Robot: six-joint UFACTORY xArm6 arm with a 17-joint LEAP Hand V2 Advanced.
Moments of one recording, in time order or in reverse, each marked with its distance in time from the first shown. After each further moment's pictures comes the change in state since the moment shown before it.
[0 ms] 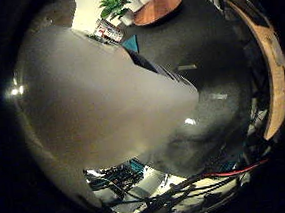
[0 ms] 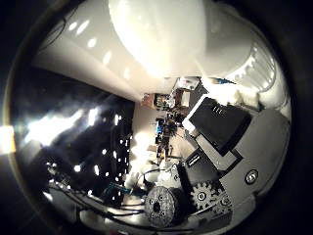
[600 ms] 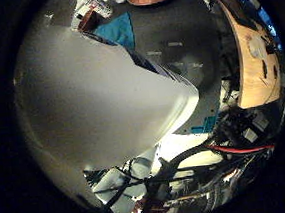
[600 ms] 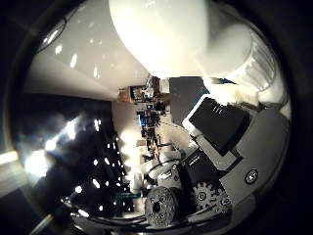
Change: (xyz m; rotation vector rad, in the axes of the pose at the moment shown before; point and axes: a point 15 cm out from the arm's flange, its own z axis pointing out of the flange) arm -0.096 0.012 0.032 -0.234 0.257 0.094
